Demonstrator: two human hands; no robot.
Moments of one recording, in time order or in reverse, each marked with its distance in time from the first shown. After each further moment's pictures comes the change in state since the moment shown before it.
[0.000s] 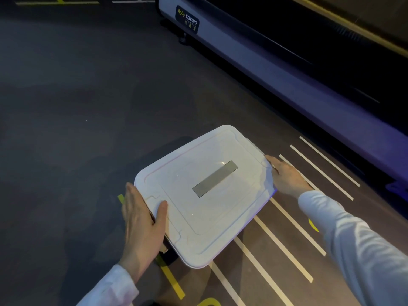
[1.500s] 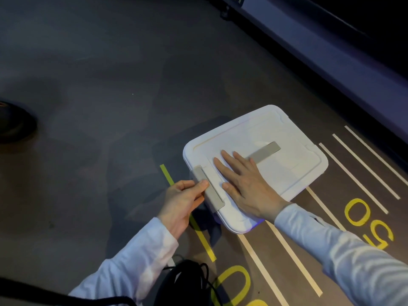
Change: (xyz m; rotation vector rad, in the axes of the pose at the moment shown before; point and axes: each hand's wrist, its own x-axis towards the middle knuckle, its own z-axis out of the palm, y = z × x) left_hand -0.004 -0.003 -0.020 -0.878 -0.106 -0.589; right_hand -0.095 -0.124 0.079 -0.294 -0.121 -0.763
